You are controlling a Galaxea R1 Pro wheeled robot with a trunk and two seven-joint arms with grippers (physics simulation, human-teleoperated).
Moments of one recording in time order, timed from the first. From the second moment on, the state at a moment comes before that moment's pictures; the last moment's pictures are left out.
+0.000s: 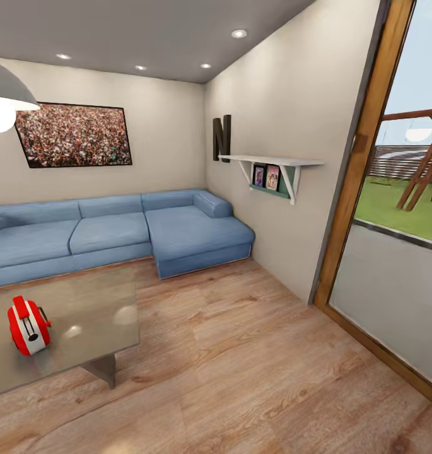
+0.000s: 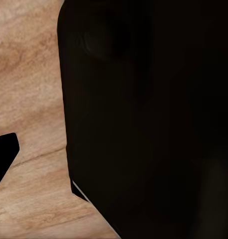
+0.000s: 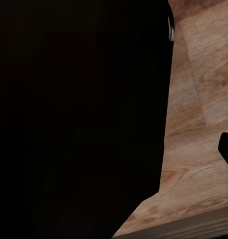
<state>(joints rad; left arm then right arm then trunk) 0.00 0.00 0.00 0.00 0.00 0.00 0.00 0.00 0.00 0.00 0.00 0.00 0.00 0.00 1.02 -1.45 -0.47</state>
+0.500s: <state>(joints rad) 0.00 0.01 0.00 -0.04 0.00 -0.01 0.00 0.00 0.00 0.00 0.00 0.00 0.00 0.00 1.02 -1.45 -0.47</state>
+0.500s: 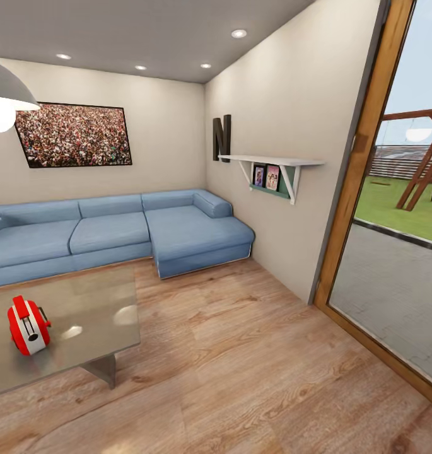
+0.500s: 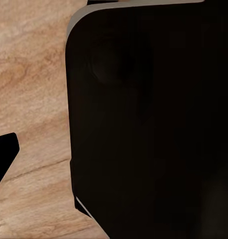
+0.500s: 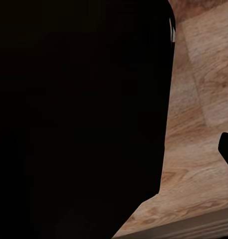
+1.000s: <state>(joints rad) 0.00 0.01 0.00 -0.04 0.00 -0.01 0.00 0.00 0.00 0.01 0.00 0.00 0.00 0.00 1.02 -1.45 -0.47</state>
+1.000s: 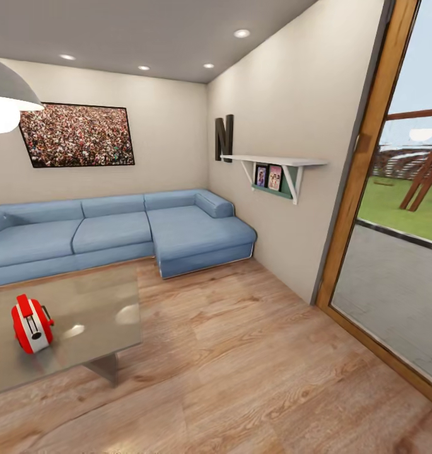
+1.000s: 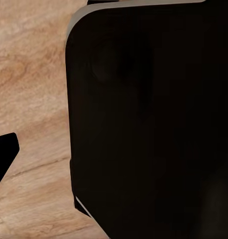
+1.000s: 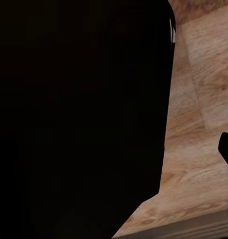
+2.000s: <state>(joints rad) 0.00 0.01 0.01 -0.04 0.01 -0.01 0.00 0.00 0.00 0.01 0.00 0.00 -0.02 0.00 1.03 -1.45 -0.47</state>
